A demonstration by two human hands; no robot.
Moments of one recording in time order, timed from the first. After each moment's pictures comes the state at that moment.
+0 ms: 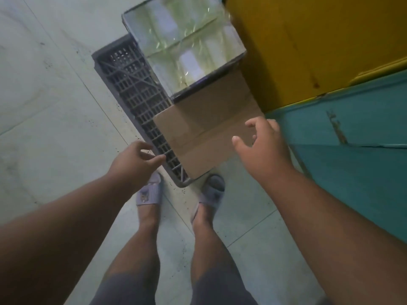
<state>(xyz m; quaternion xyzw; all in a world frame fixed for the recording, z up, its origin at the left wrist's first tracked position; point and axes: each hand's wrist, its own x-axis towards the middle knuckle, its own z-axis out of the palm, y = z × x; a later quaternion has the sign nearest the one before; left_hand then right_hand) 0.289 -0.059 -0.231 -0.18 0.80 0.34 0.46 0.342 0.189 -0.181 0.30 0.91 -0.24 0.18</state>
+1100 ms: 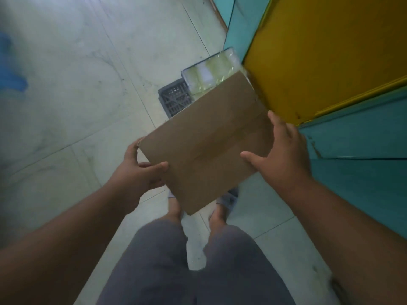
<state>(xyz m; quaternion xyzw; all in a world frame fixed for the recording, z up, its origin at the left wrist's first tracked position) 0.324 -0.116 -0.020 -0.33 0.66 0.57 0.37 0.358 0.174 -0.003 0.21 0.94 -0.21 0.16</state>
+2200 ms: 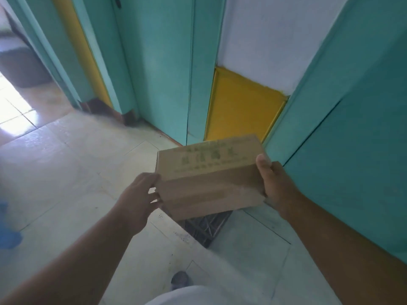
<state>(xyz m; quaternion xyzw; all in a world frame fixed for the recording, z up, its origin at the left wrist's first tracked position) 0.310 -0.241 0.223 -0.05 0.63 0.69 0.35 0.464 0.013 0.262 0.45 0.75 -0.48 -0.08</state>
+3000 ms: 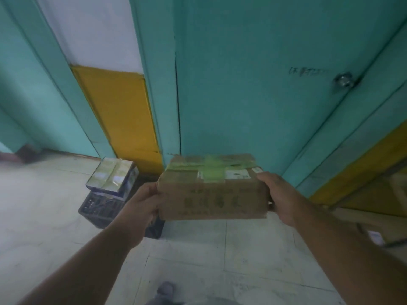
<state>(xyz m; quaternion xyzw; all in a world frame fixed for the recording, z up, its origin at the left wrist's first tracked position) 0.589 -0.127 0.254 0.25 0.65 0.53 0.48 0.839 0.045 0.263 0.62 0.48 -0.60 -0.19</state>
